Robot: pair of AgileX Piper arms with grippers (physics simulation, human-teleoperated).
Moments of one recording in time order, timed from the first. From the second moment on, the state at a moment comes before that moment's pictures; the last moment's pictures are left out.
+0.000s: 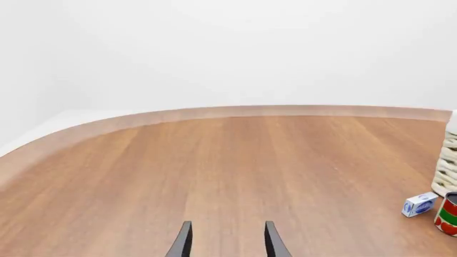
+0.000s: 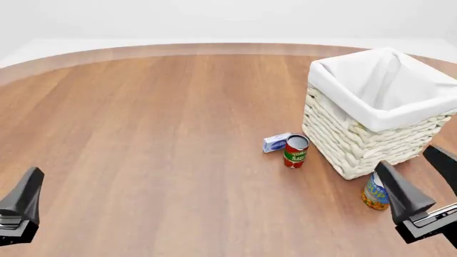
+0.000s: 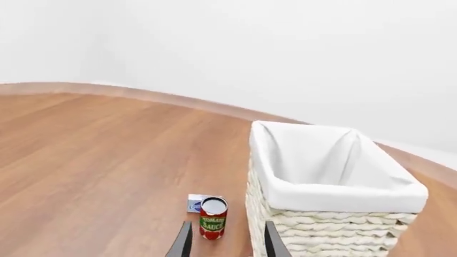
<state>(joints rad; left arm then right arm) 0.00 0.01 0.00 0.00 0.00 0.30 0.22 -0.07 -0.14 -0.11</state>
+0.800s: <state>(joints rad) 0.00 0.01 0.00 0.00 0.00 0.61 0.69 -0.12 -0.48 -0.15</state>
